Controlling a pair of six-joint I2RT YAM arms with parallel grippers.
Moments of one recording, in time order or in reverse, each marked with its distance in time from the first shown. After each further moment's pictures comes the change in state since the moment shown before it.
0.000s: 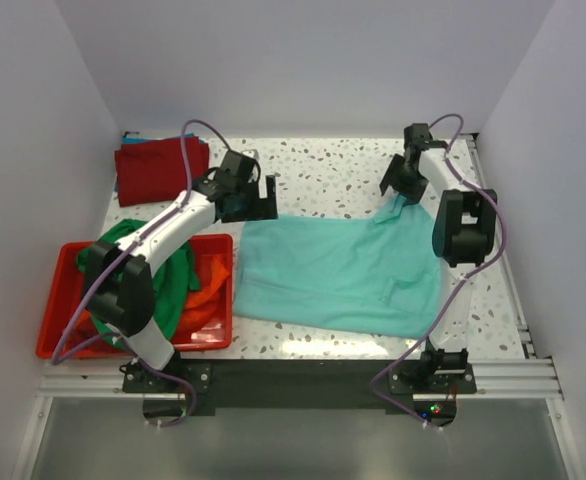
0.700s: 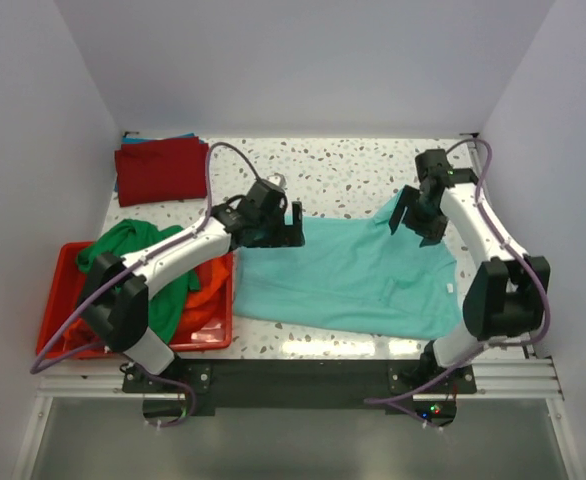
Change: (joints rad) left arm -0.245 -0.090 -0.164 0.097 -0.045 -0.161; right arm 0.066 -0.712 -0.579 -0.223 0.040 0.037
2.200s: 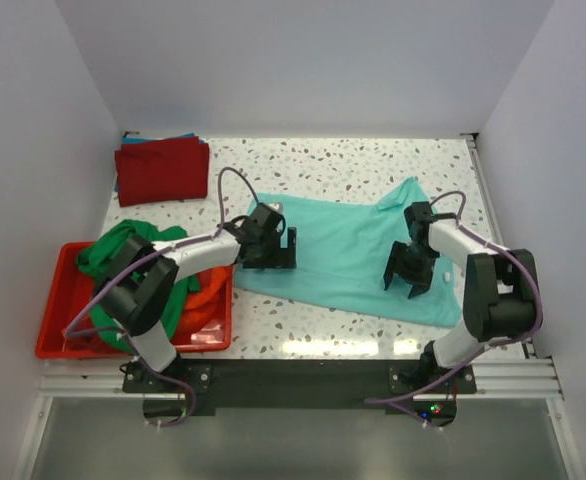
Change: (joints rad) left arm 0.052 0.128 -0.179 0.169 0.060 0.036; right arm 0.006 0.026 -0.406 0.185 -0.132 -0.064
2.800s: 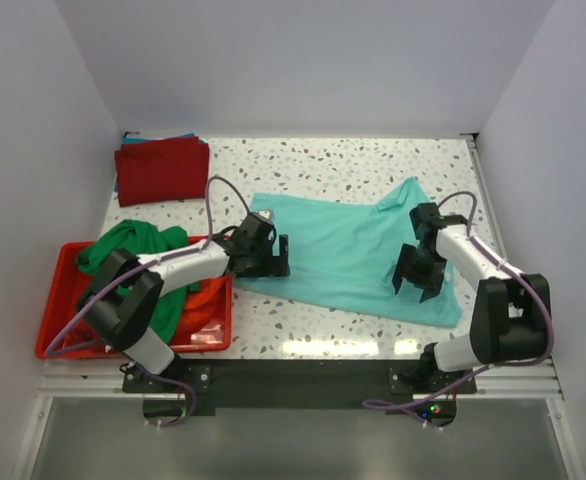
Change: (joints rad) left arm 0.001 -0.113 -0.150 0.077 -0.002 -0.029; right arm 0.000 -0.108 -0.028 -0.124 0.099 0.010
